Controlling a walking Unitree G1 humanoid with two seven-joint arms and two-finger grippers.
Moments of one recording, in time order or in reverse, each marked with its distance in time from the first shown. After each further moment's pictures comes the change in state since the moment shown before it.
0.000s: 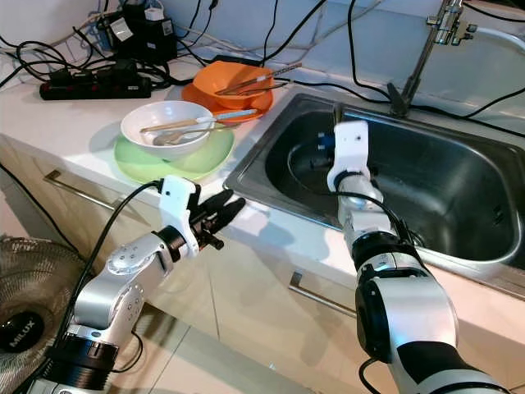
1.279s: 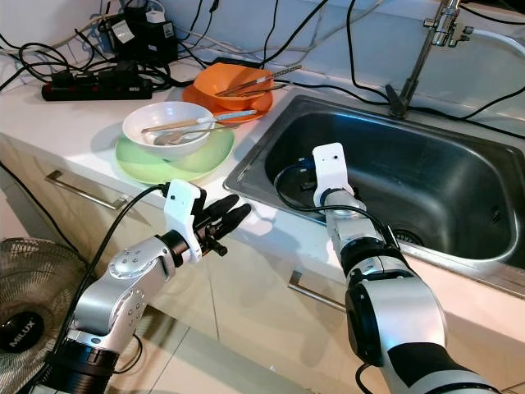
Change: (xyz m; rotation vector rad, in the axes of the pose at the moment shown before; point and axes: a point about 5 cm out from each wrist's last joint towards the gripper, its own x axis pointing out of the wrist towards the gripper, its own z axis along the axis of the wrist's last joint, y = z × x) left arm -0.002 -0.007 -0.002 -0.006 0.012 -0.023; right arm -0.004 0.022 -0.026 -0.091 0.172 0.084
